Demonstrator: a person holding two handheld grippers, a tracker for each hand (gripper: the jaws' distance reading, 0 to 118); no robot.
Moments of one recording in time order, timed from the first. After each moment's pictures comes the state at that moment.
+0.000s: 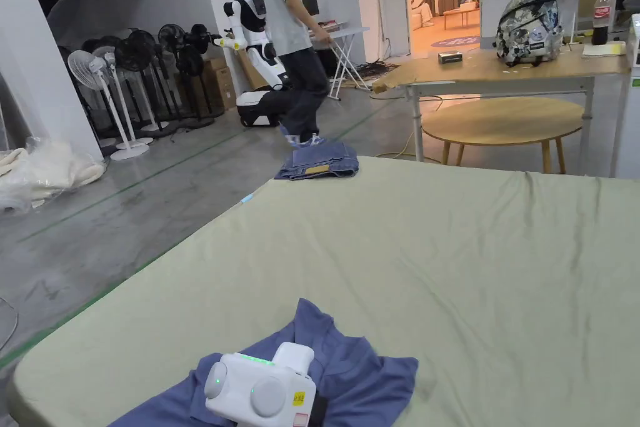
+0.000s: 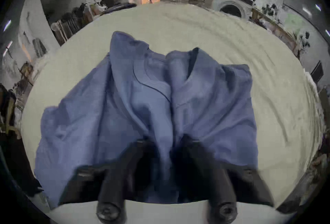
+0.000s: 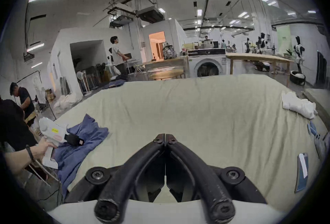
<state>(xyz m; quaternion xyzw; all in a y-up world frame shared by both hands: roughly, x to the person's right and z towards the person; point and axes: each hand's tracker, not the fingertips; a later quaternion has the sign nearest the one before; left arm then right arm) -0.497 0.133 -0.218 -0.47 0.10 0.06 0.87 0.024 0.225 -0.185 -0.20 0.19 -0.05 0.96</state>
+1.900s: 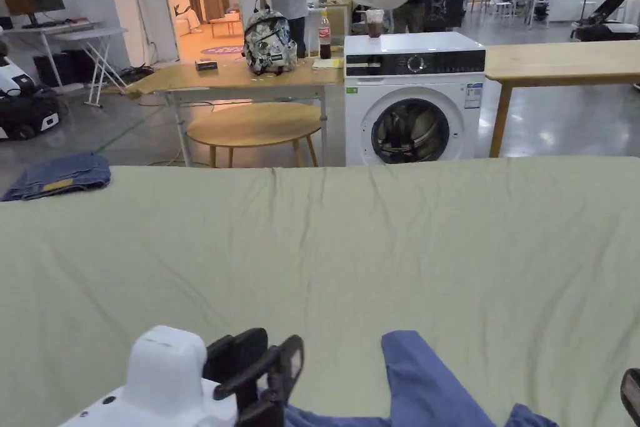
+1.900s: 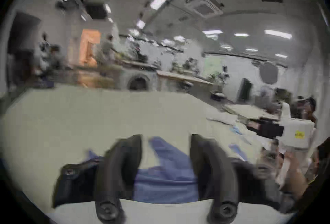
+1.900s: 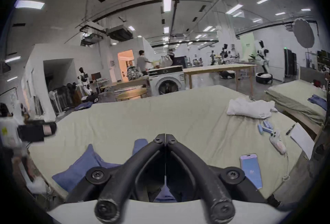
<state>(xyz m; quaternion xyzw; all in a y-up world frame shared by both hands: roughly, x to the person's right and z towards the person) -0.234 0.304 -0.095 -0.12 -0.13 0.06 0.98 0.161 0.273 -0.107 -0.14 0.06 -0.08 0.98</state>
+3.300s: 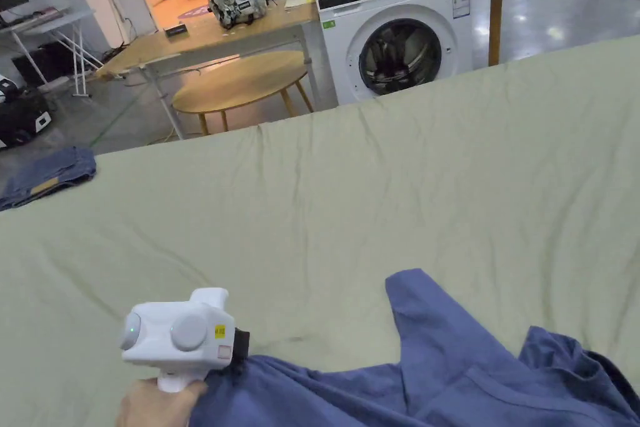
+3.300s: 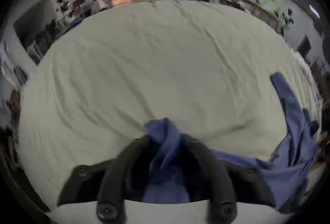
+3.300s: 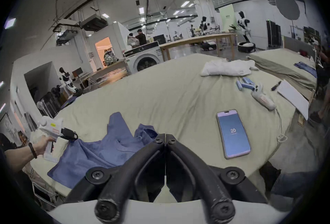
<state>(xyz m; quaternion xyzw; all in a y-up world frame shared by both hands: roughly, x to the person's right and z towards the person) -0.277 0.135 -0.359 -0.51 0.00 -0.06 0.86 0.238 0.196 -0.087 -0.25 -0.03 -0.15 0.96</state>
